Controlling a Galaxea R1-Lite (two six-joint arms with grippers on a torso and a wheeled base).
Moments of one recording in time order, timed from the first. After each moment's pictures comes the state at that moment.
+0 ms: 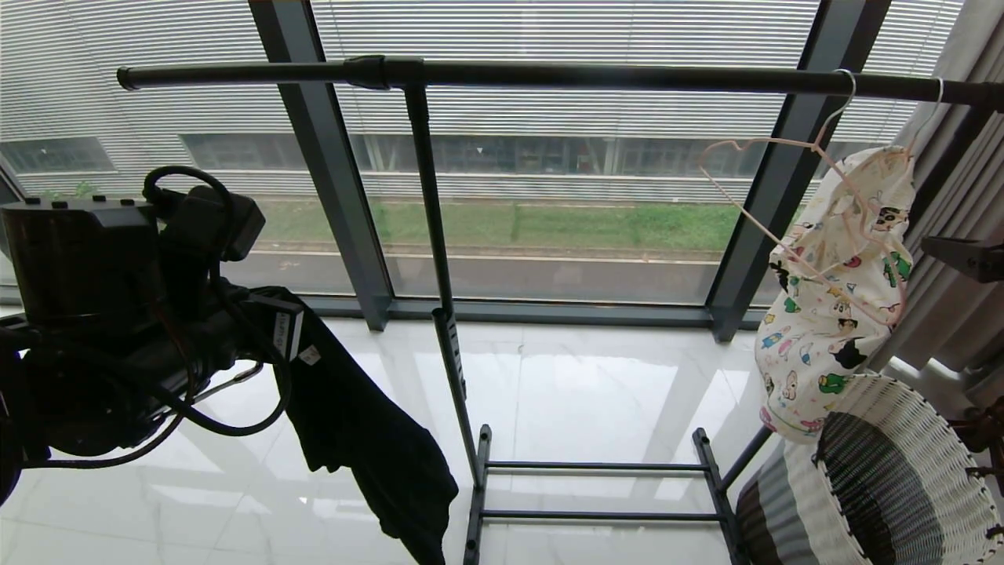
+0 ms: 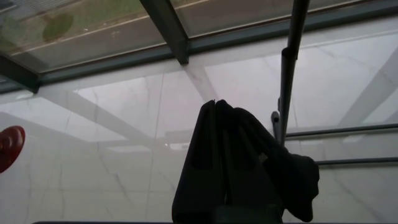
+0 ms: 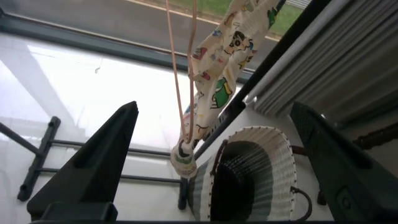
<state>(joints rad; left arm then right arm) -0.31 1.44 -0.74 -0.40 0.38 0.25 0.04 1.20 -0.97 -0.08 0.02 -0.17</state>
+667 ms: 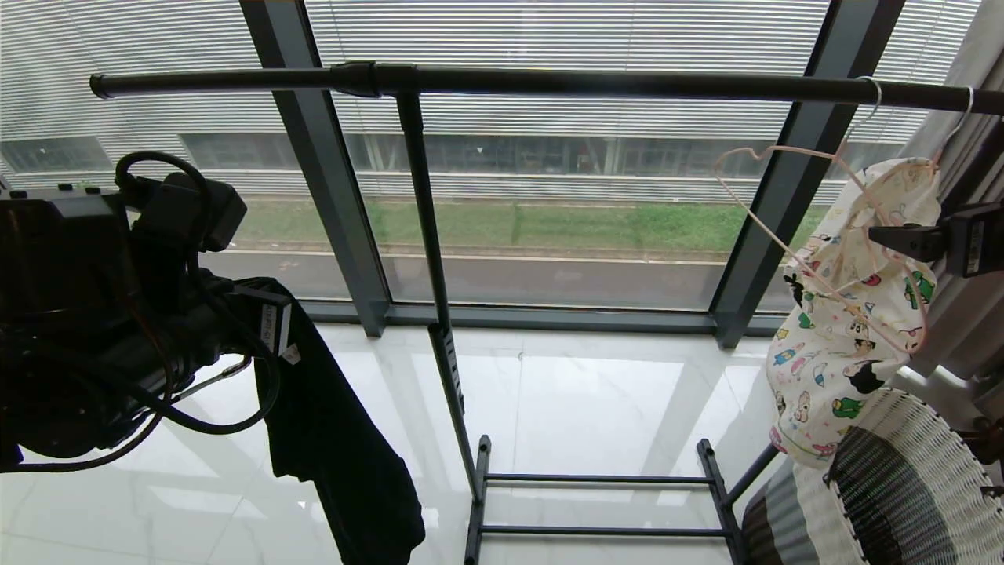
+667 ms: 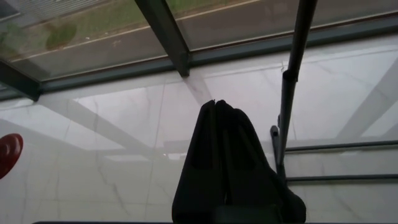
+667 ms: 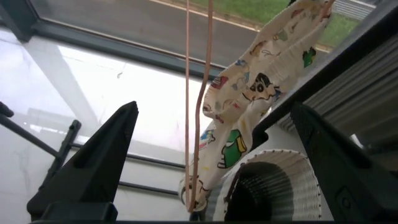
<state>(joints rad) -0.31 1.40 -0.74 -0.40 0.38 0.25 0.00 1.38 -1.09 -0.10 0.15 -0.17</state>
